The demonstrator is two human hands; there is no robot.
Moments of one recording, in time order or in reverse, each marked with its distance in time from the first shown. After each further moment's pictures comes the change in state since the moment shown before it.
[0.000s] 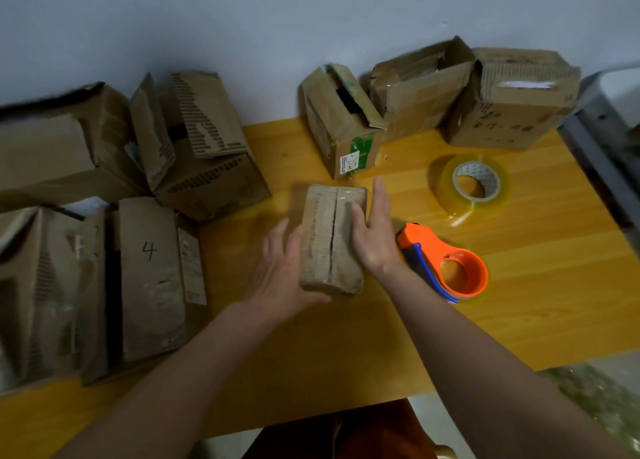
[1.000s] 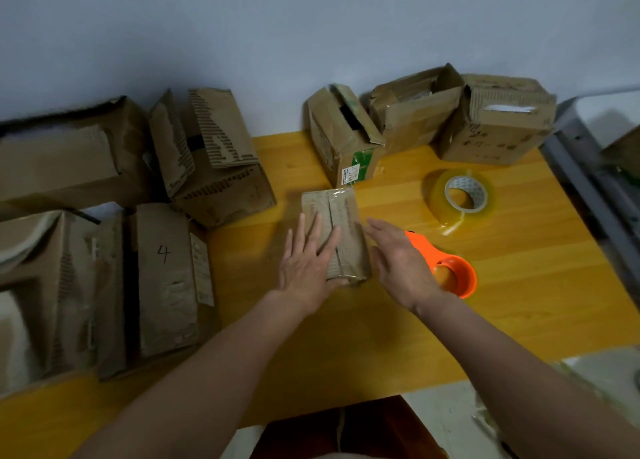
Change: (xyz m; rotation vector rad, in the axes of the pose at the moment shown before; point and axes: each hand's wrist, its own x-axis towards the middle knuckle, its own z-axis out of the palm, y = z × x) left_hand 0.019 0.013 0.017 0.382 -0.015 0.132; right_hand -0.043 0.005 -0.049 -0.523 -0.146 -0.415
